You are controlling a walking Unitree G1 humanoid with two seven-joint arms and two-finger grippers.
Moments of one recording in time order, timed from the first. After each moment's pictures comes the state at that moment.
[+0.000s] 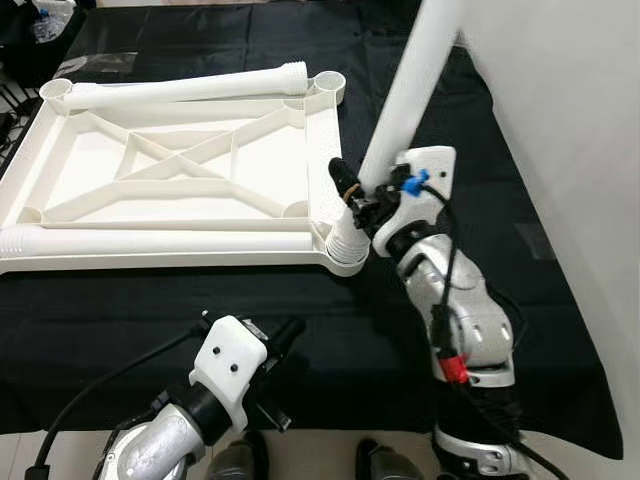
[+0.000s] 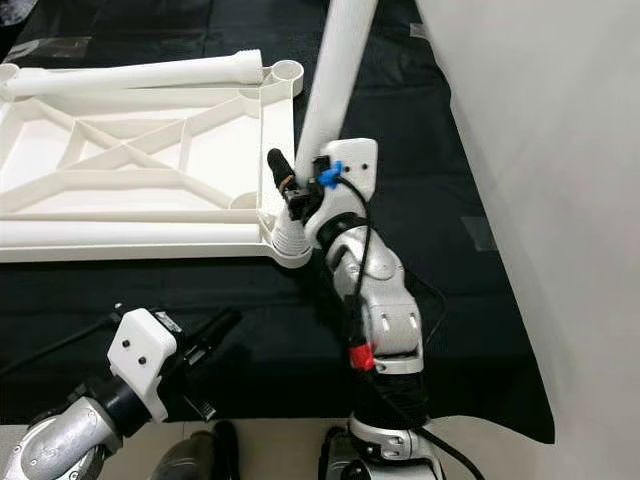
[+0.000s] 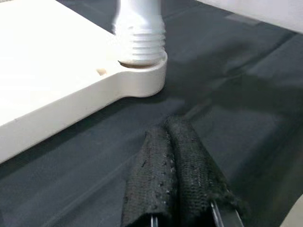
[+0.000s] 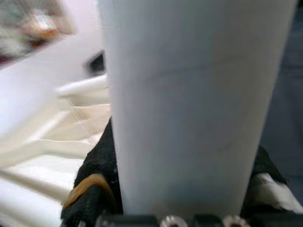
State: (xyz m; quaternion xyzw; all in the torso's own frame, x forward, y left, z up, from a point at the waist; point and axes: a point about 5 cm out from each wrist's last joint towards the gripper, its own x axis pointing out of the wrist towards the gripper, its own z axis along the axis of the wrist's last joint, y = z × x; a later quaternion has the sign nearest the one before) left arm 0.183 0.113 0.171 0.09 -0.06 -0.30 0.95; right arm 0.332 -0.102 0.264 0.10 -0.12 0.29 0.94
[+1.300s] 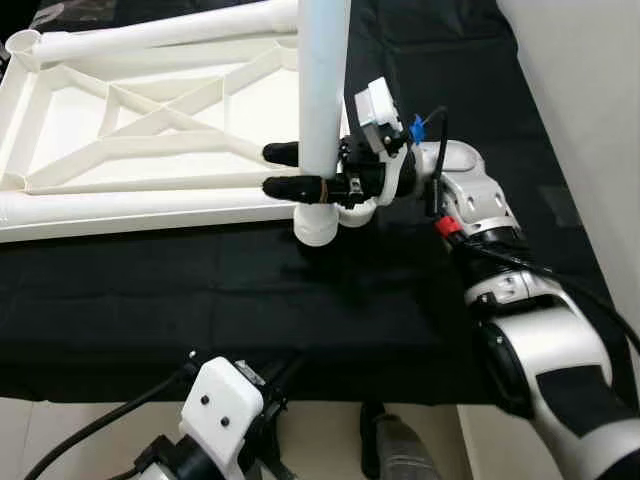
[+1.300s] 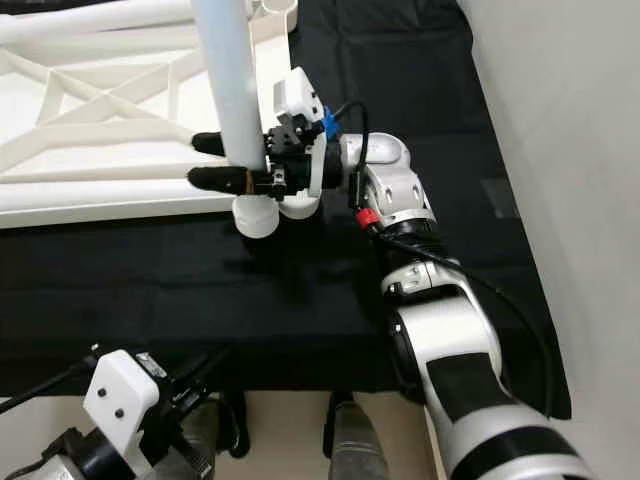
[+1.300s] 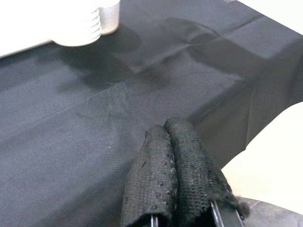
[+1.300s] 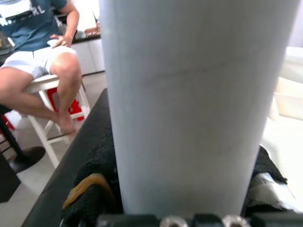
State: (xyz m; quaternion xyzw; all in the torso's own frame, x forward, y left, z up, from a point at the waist) left arm 0.132 0.108 0.181 0.05 -0.03 -0.31 0.95; right arm 0.371 -0.084 0.300 -0.09 -0.13 0.67 0.72
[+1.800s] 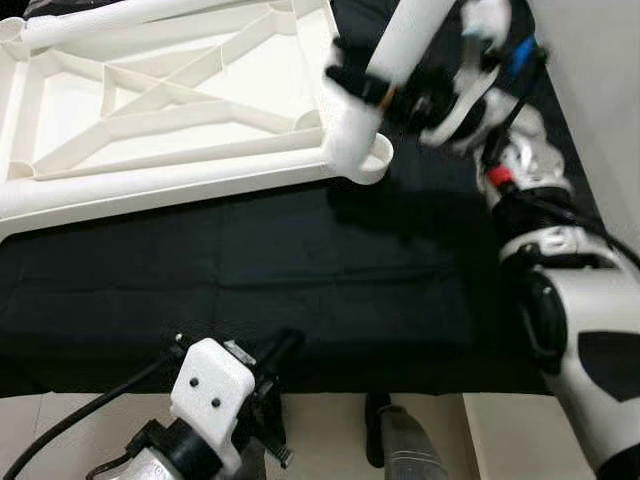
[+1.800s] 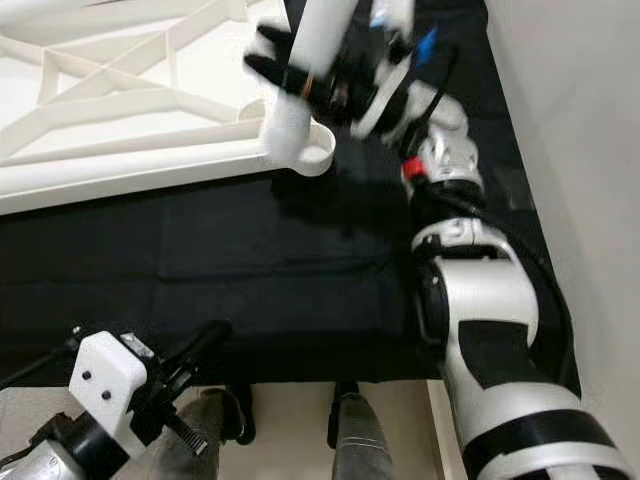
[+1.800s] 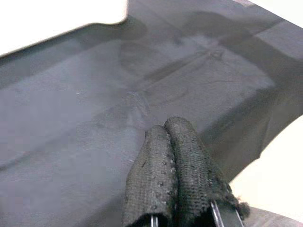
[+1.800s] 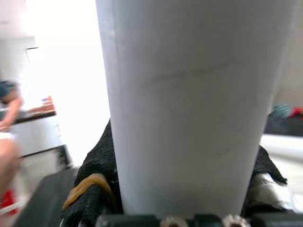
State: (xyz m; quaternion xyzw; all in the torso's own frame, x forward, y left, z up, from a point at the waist) left arm 0.143 0.111 0.191 0.05 -0.05 -0.29 0.95; right arm 0.380 -0.130 0.370 0.02 -0.29 0.56 0.77
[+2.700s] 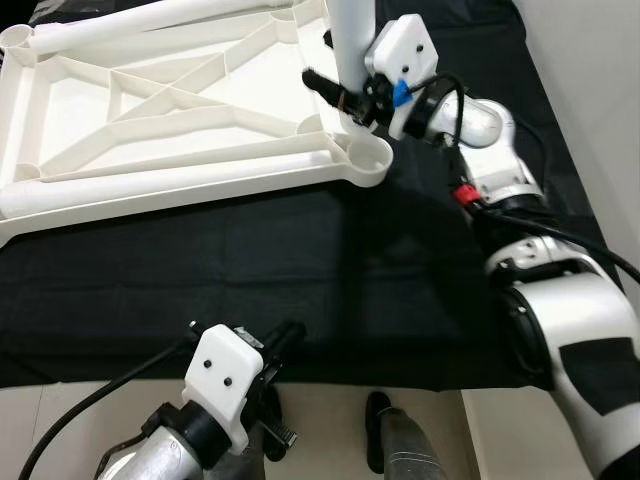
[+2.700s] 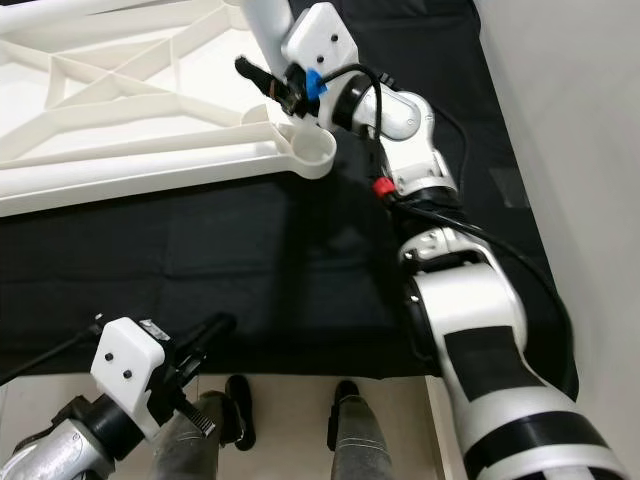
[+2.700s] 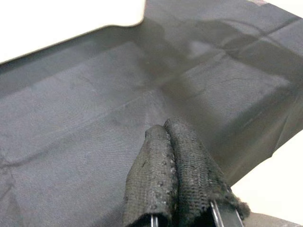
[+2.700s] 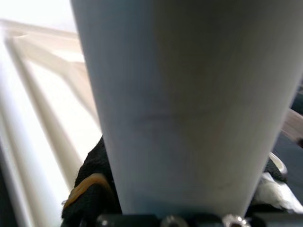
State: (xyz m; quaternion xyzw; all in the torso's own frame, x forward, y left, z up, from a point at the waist) left arm 0.160 0.110 0.186 0.05 -0.05 -0.28 0.96; right arm 0.386 -0.108 0.340 -0.32 -0.26 0.42 0.81
